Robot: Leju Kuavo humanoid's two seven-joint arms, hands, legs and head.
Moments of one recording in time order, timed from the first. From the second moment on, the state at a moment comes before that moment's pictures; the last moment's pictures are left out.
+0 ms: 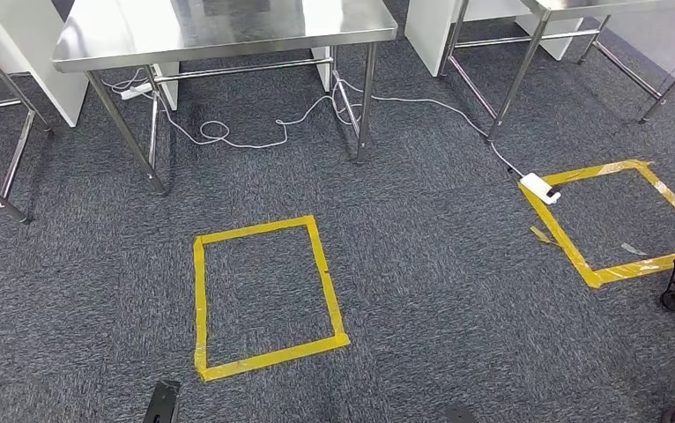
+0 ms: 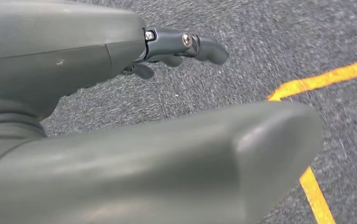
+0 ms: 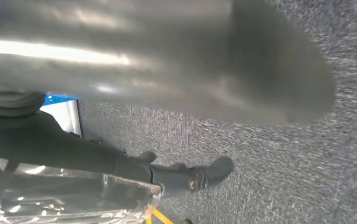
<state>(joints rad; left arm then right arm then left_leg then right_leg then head) -0.16 -0.24 0.87 -0.19 -0.95 0.19 -0.26 -0.07 0.06 -0.41 -0.18 1.13 -0.09 0.28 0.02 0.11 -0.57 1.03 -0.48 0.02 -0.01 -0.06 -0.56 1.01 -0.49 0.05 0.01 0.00</state>
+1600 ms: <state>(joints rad) -0.18 -0.25 0.80 -0.21 -0.94 0.19 -0.21 -0.06 0.07 -0.46 -0.18 1.15 -0.05 0.28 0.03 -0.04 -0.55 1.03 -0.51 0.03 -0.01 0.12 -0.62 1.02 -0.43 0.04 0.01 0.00</state>
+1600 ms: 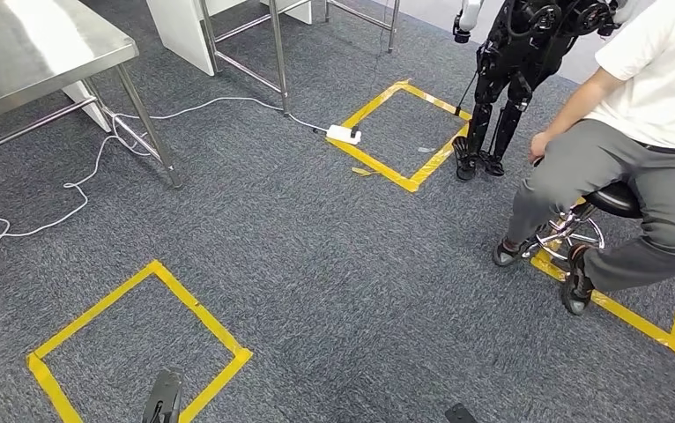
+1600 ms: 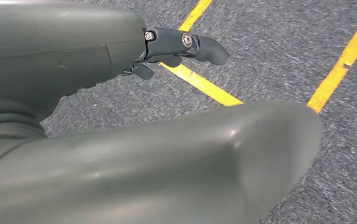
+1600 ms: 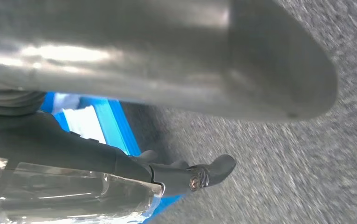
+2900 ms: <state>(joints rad) -0.17 -0.26 0.76 -0.21 -0.97 0.21 -0.21 -0.06 0.08 -0.47 -0.18 1.17 -0.04 0.29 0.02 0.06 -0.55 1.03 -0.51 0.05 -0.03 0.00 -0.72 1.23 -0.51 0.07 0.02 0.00</state>
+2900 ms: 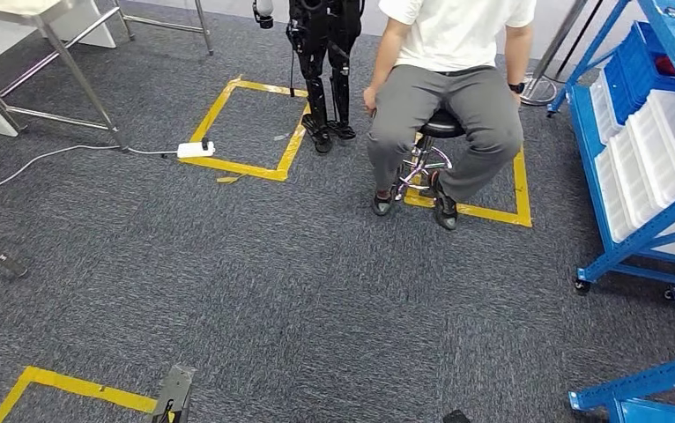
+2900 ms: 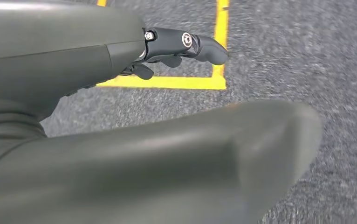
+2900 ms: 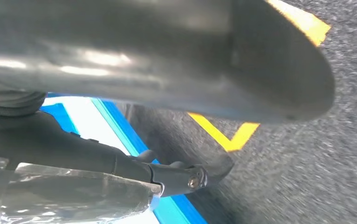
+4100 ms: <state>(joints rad) -0.14 -0.14 0.49 -0.22 -1.03 0.24 -0.23 -0.09 0.09 -0.53 -0.18 1.22 -0.02 0.25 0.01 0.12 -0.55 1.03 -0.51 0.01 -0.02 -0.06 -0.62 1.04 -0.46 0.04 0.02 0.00</state>
